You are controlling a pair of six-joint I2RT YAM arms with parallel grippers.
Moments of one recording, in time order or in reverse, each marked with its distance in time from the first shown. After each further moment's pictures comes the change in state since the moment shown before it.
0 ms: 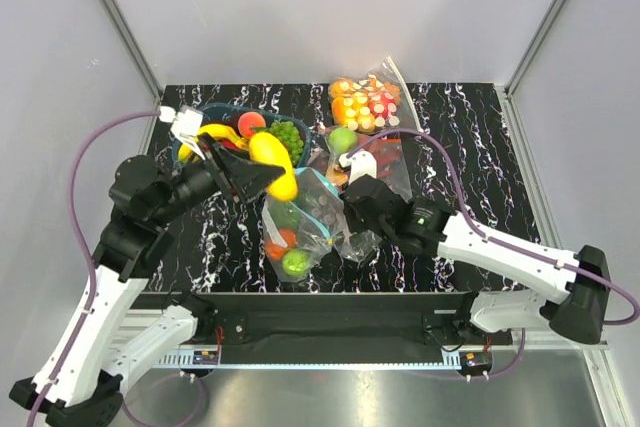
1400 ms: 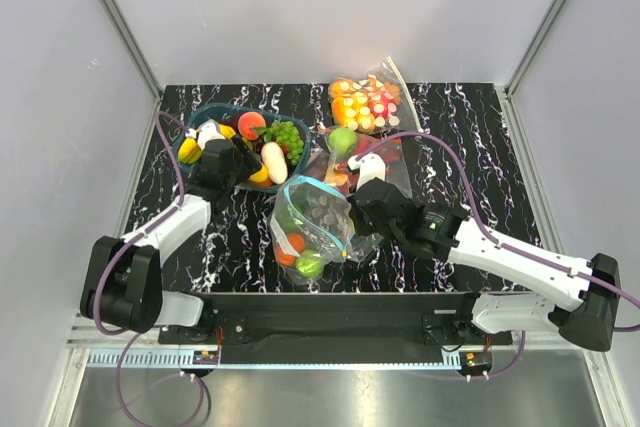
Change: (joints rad) left arm 0.217 0.595 -0.332 0.375 -0.729 -0.006; right arm 0.000 -0.083 -0.036 -0.019 -0.009 0.011
